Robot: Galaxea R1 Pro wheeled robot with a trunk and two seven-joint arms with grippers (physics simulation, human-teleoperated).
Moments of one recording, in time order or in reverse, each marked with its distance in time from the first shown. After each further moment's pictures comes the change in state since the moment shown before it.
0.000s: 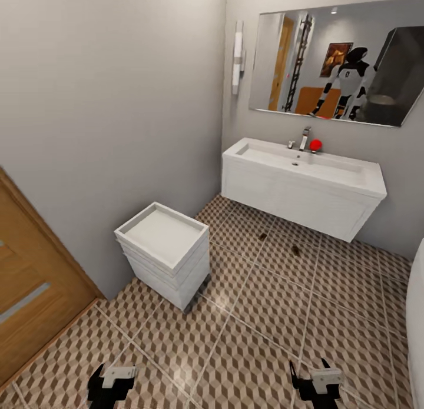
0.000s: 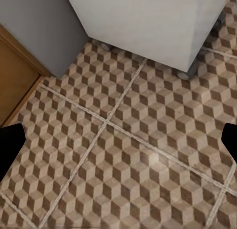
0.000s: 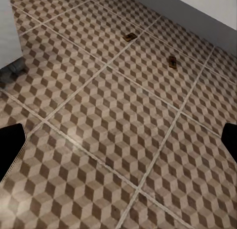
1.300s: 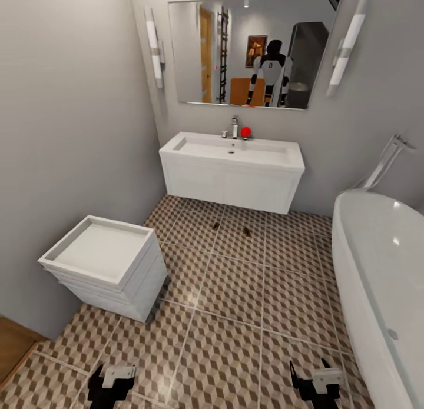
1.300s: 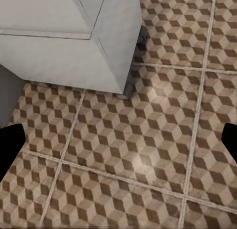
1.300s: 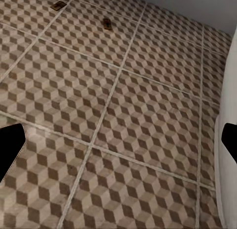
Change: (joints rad) left arm 0.000 0.000 0.000 0.000 0.000 0.000 0.000; right arm 0.000 0.000 0.000 0.000 0.000 0.000 0.000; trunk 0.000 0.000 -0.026
